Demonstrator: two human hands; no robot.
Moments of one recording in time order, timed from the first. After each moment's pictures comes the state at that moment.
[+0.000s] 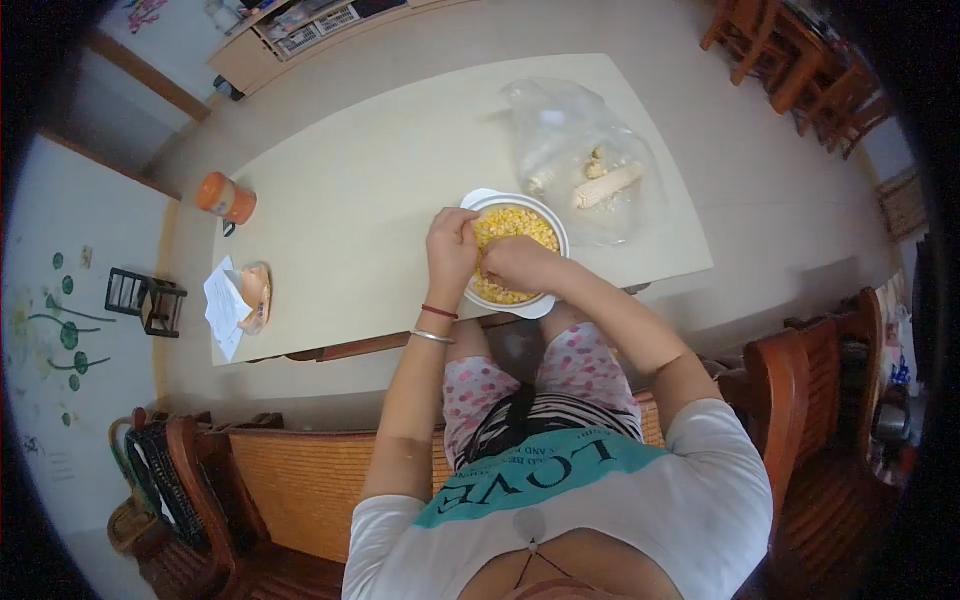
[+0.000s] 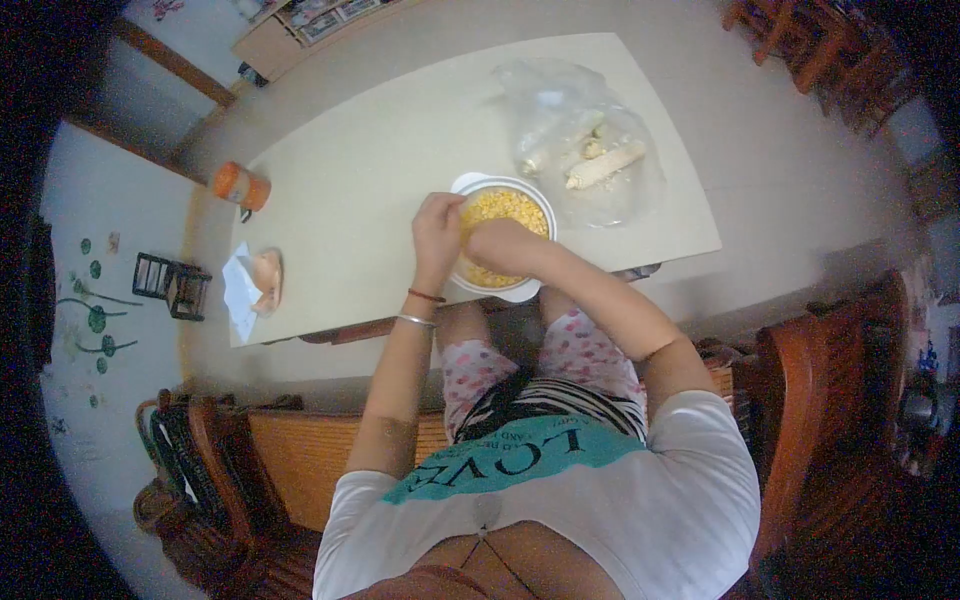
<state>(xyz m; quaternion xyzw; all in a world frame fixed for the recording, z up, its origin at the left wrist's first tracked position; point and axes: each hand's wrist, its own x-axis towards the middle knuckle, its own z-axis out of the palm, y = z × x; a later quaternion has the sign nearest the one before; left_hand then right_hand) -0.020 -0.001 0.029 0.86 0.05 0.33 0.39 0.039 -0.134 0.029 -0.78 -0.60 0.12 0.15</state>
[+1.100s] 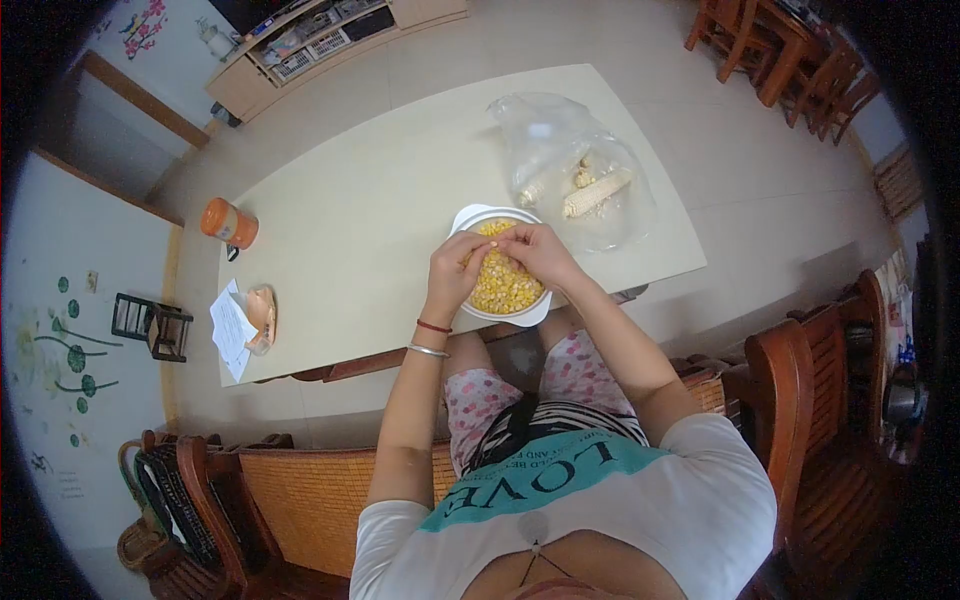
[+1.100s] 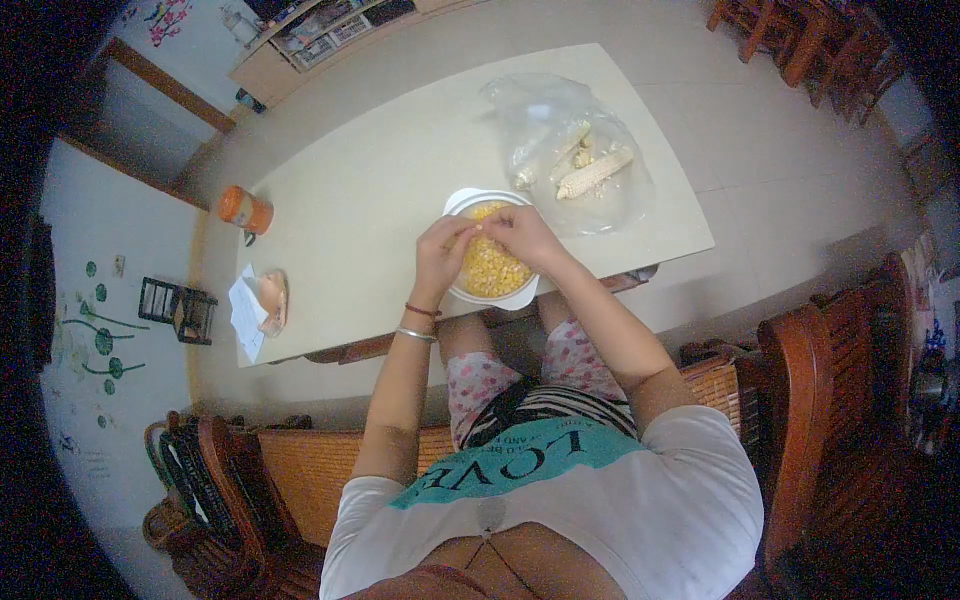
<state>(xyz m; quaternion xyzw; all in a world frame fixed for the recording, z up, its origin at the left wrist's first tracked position) -0.028 -0.008 0.045 0.86 -0.09 0.29 0.42 0.047 -0.160 0.022 -0.67 -0.19 0.27 0.66</state>
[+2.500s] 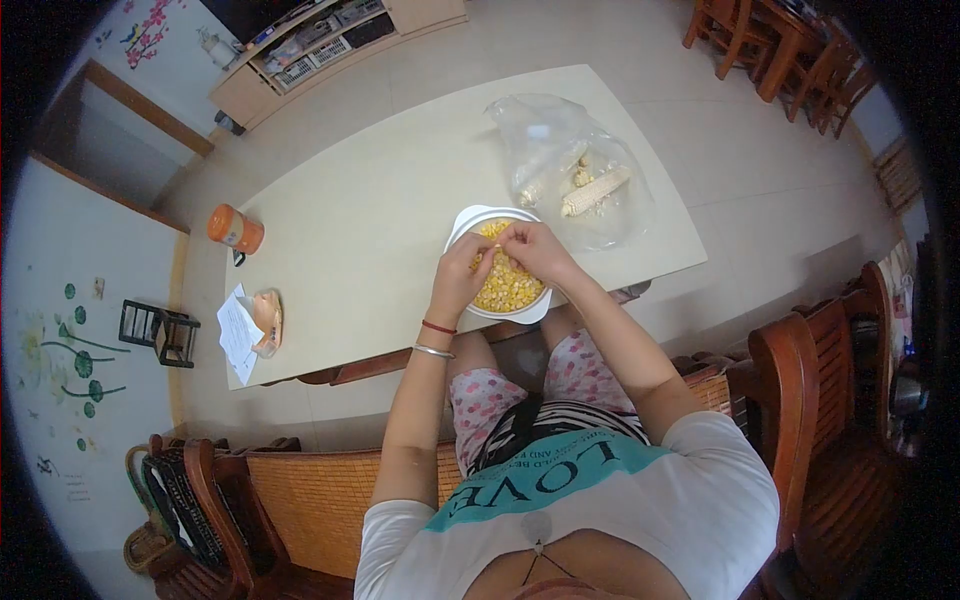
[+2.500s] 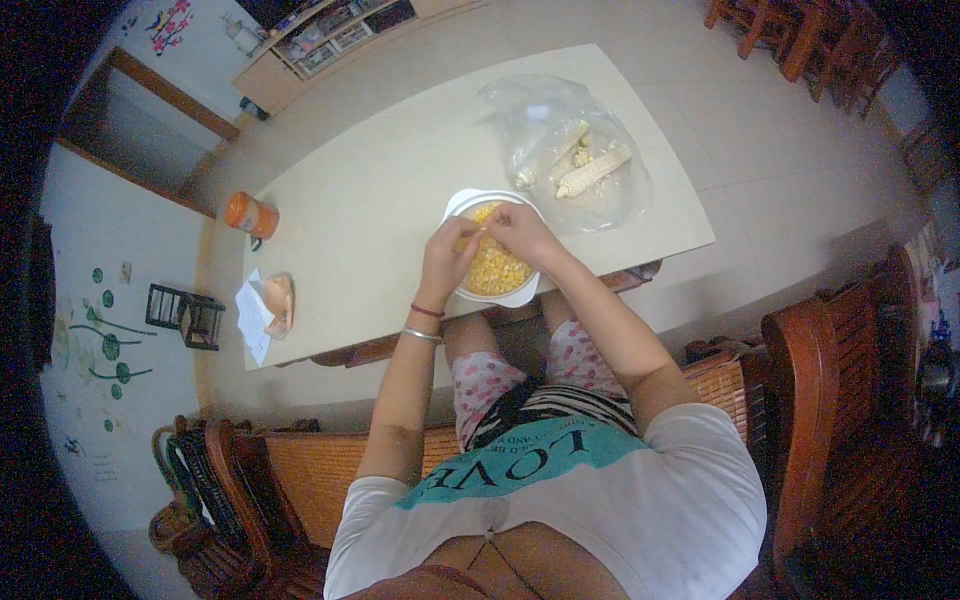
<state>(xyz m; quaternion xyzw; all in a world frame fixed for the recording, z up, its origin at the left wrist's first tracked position) -0.031 -0.012 0.042 0.88 -0.12 0.28 0.37 0.049 -0.158 0.017 -0.68 -0.20 0.25 0.66</state>
